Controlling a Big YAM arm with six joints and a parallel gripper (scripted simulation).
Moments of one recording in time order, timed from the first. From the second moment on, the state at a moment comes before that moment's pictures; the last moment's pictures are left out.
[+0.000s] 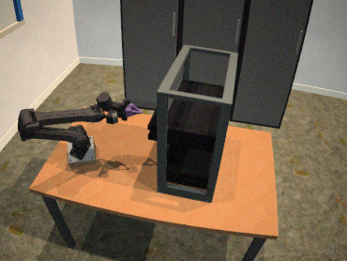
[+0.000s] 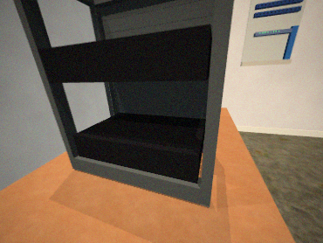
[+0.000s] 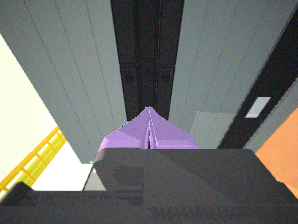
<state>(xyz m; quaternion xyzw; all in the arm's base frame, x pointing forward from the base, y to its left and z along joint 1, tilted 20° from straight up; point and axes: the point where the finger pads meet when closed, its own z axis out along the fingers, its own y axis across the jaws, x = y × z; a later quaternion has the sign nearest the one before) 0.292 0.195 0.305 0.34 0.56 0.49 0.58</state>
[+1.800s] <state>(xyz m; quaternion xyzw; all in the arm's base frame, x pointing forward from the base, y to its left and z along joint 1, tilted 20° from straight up) 0.364 0.238 0.341 0.34 0.55 0.49 0.58</state>
